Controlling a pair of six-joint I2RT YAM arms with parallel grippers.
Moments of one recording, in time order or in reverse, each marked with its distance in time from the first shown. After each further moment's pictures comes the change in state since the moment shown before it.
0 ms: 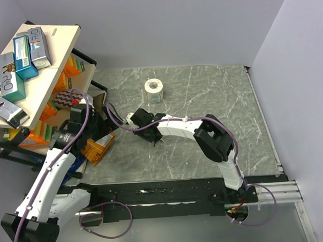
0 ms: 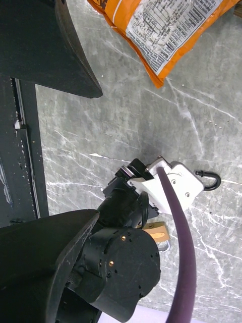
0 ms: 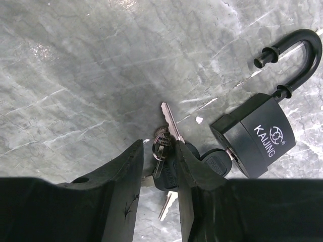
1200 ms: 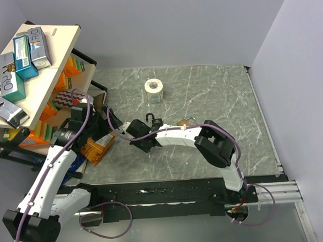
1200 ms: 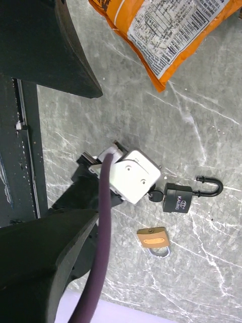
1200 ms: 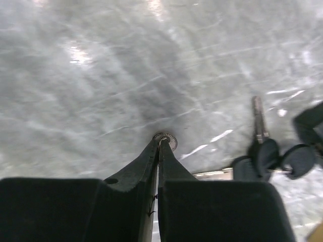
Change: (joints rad) left arm 0.016 0.029 0.000 -0.005 0.012 0.000; right arm 0.106 -0.045 -0.092 0.051 -0.030 0.133
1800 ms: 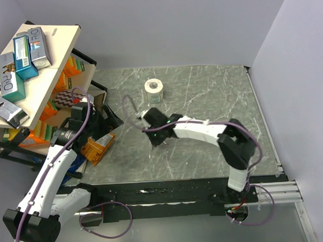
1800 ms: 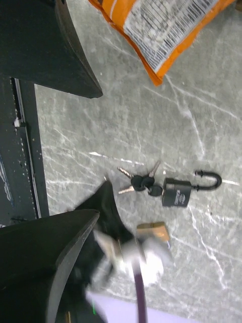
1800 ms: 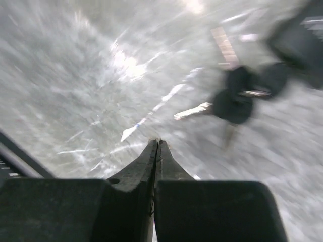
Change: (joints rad) left arm 0.001 0.005 0.002 0.016 0.009 -0.004; right arm -0.118 -0.196 -0.134 -0.043 -0.177 0.232
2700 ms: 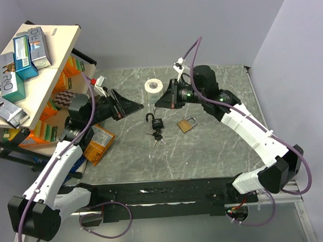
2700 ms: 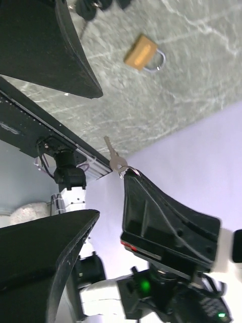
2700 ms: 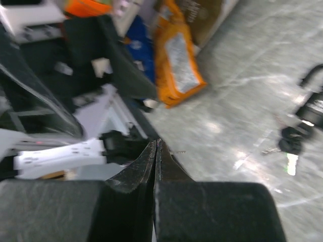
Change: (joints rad) left arm -0.012 0.063 -0.092 0.805 0.653 -0.193; right arm -0.340 -0.460 0.140 0.040 -0.459 0.436
